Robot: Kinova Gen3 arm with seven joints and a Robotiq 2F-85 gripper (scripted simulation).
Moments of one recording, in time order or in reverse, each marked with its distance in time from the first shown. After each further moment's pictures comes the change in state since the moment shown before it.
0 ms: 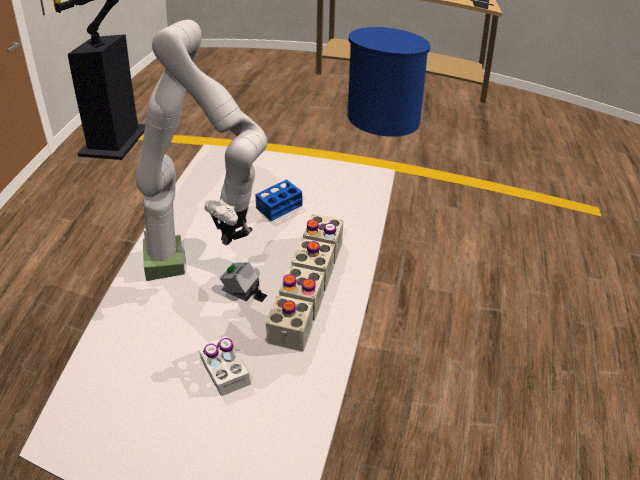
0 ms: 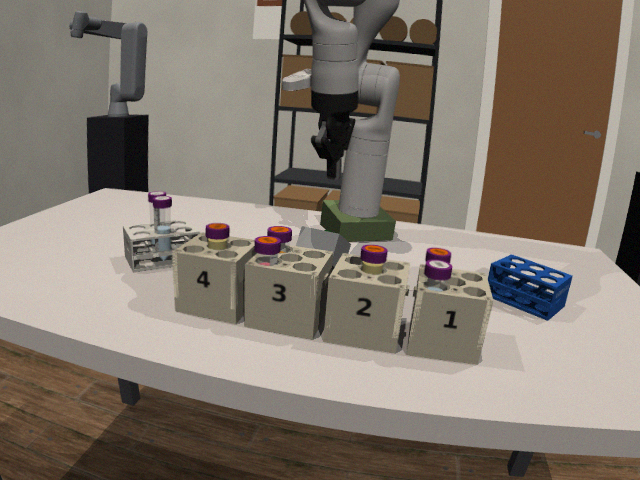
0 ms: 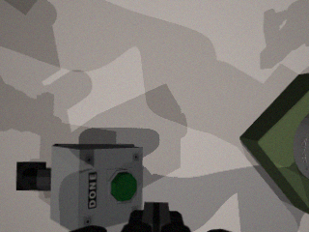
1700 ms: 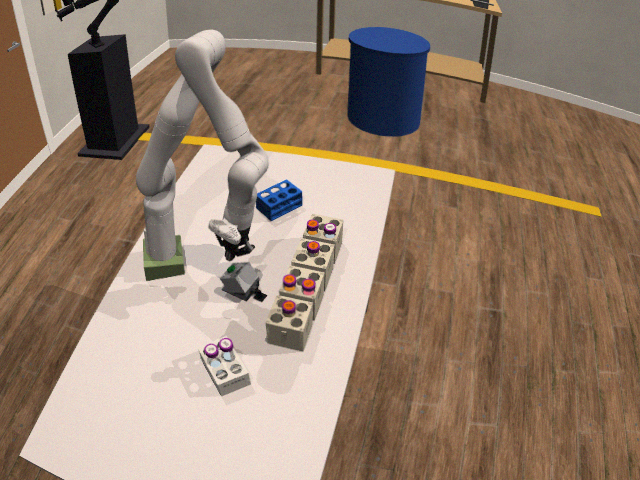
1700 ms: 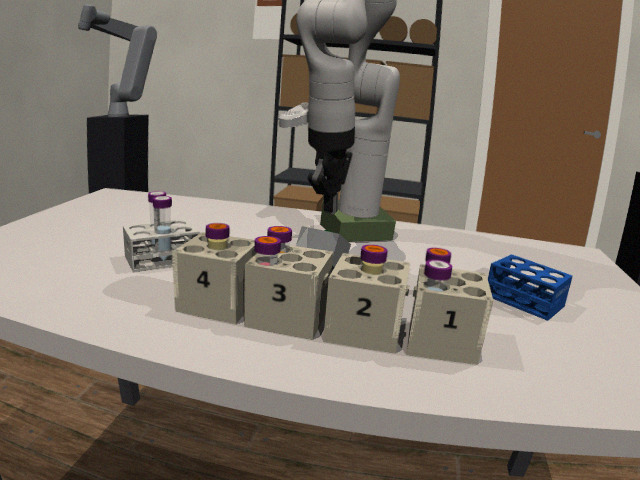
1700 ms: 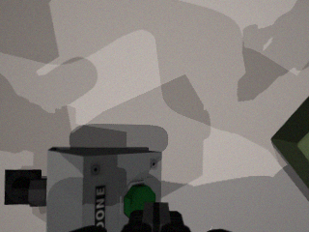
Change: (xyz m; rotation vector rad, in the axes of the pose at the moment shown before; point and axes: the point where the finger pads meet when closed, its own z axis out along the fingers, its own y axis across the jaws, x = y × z) arm -0.003 -0.018 0.057 0.001 0.000 0.001
